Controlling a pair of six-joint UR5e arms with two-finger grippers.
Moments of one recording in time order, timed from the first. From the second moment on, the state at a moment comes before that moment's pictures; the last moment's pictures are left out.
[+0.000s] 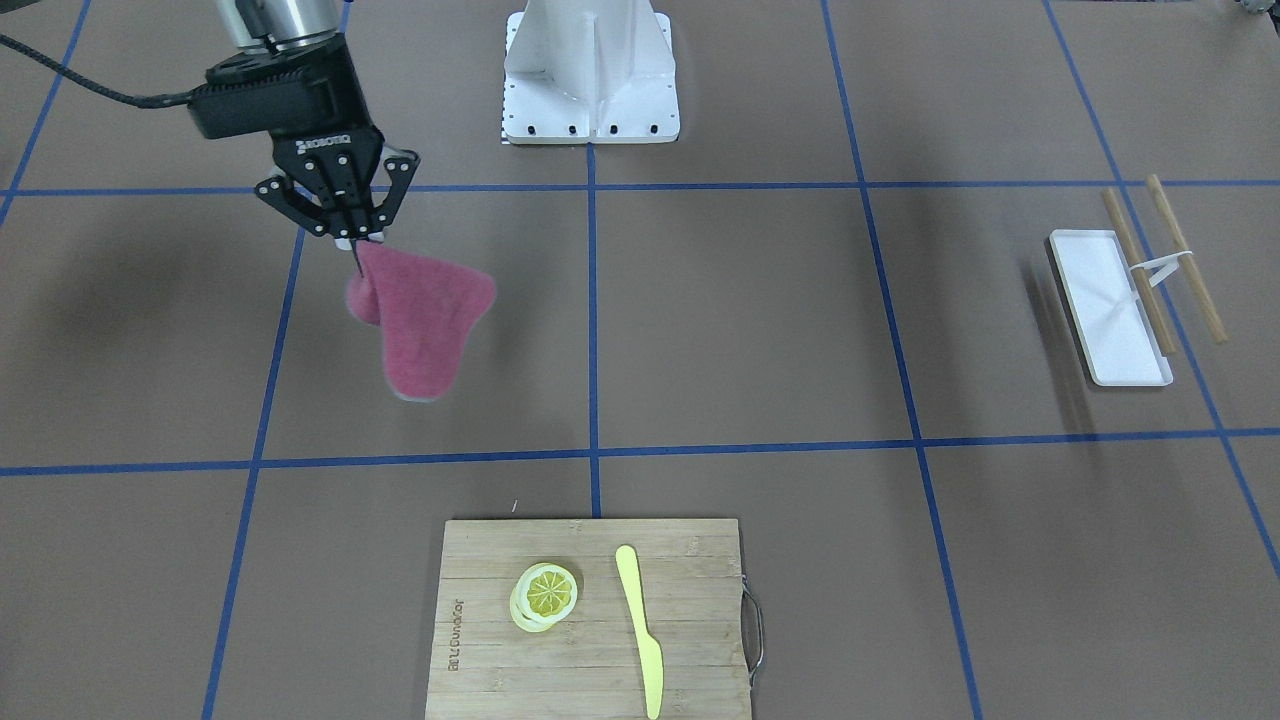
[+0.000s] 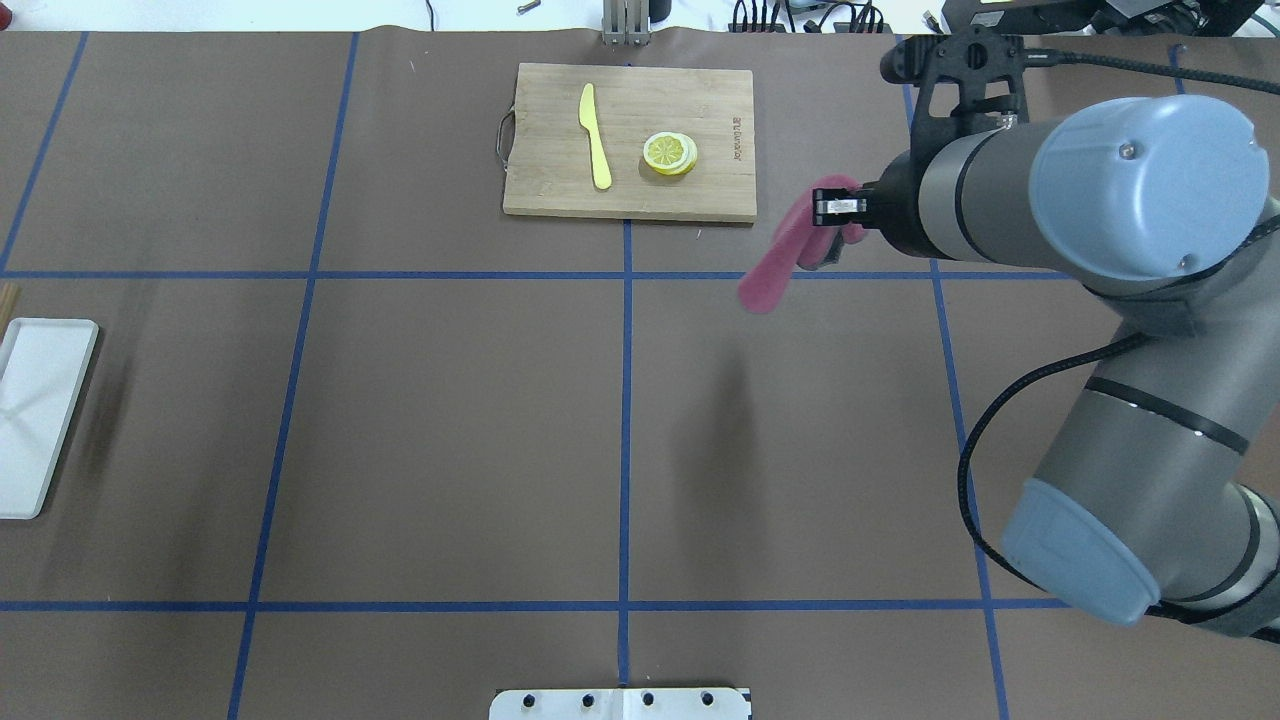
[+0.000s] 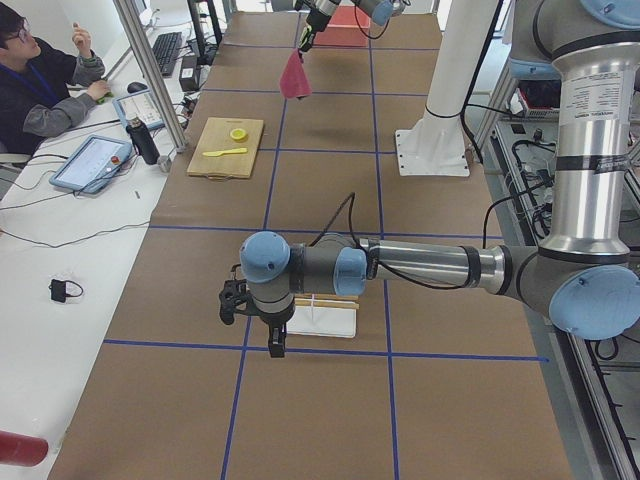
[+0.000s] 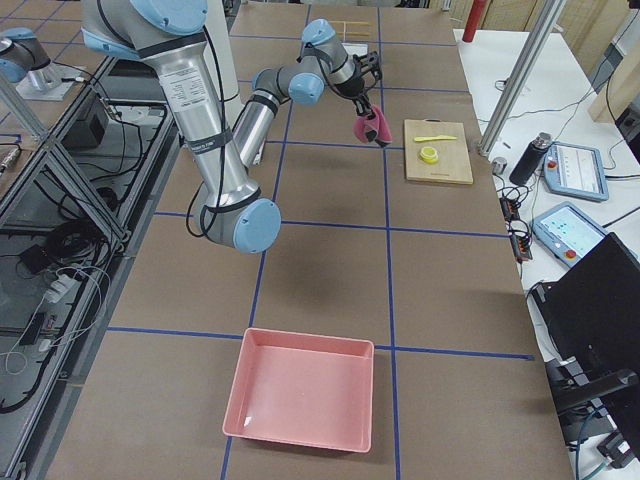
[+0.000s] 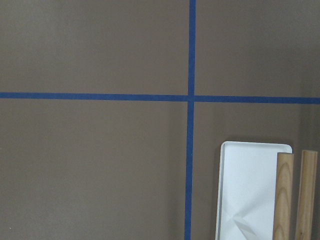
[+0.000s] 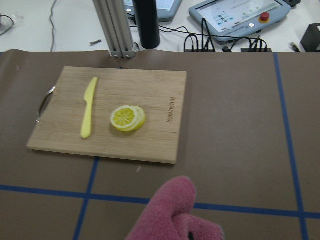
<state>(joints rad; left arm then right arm) -1.59 -1.53 -1.67 -1.53 -2.37 -0.05 0.70 -1.15 2.15 -1.61 1.60 1.04</state>
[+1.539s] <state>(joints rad) -1.59 -1.53 -1.66 -1.54 -2.37 -0.05 0.41 -1.03 1.97 -2.01 1.45 1.11</state>
